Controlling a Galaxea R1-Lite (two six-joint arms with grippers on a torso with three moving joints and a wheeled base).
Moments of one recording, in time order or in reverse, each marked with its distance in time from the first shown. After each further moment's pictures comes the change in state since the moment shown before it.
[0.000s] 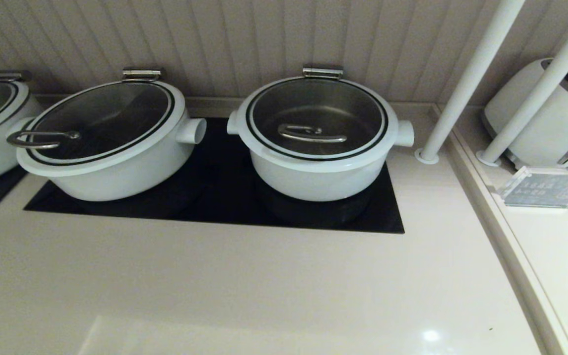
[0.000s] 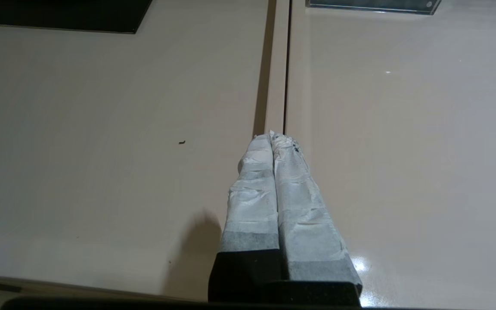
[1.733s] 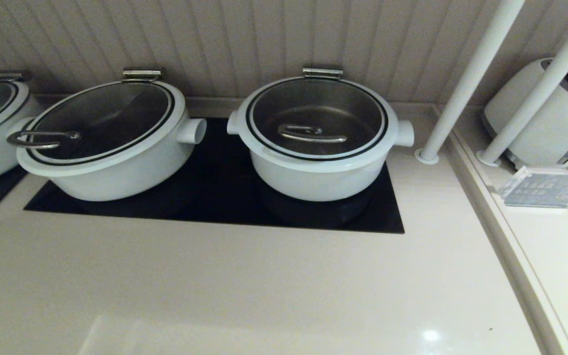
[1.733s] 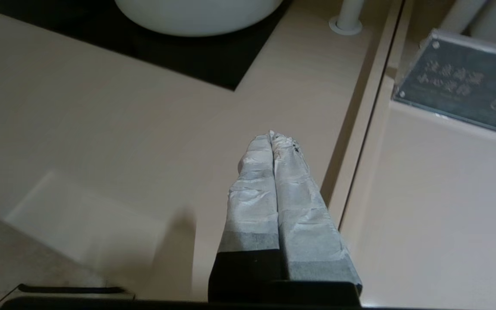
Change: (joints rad) left arm 0.000 0.000 0.000 0.000 0.000 0.000; right arm 0.003 0.339 -0.341 0.027 0.294 -0.108
